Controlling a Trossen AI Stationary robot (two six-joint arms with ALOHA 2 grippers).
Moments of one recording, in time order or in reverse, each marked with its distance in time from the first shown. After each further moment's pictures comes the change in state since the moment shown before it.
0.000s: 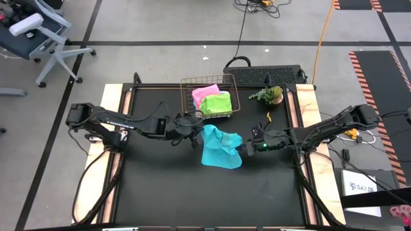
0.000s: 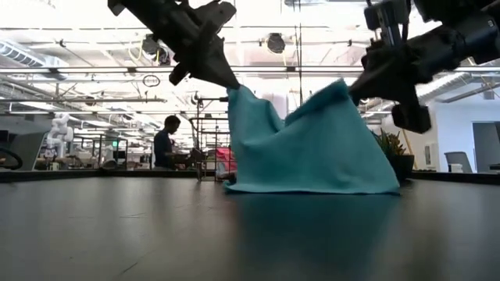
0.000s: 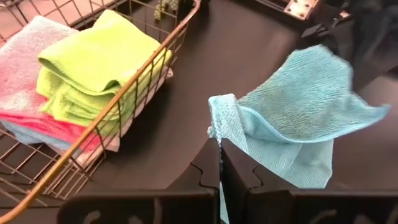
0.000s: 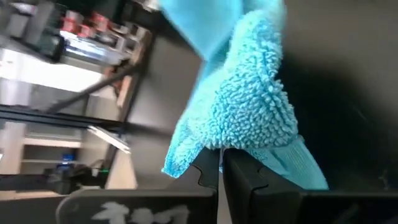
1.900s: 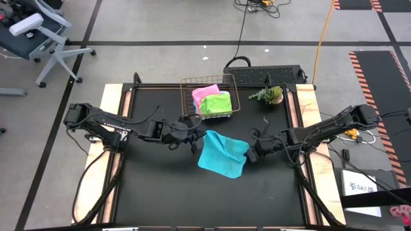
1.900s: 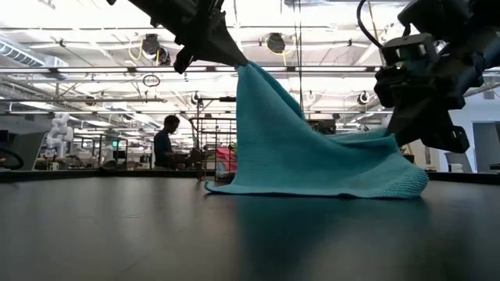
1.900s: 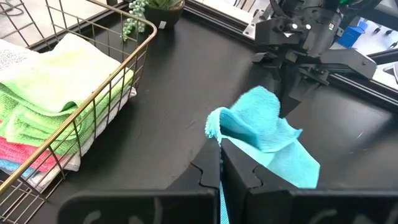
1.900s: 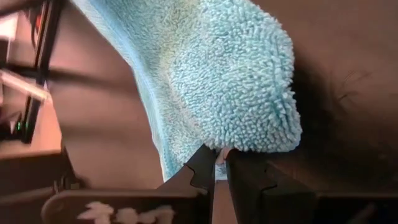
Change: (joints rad) left arm -0.056 -0.025 0.000 0.085 0.019 -0.001; right arm 0.000 0.000 -0.001 -0.290 -0.129 -0.064
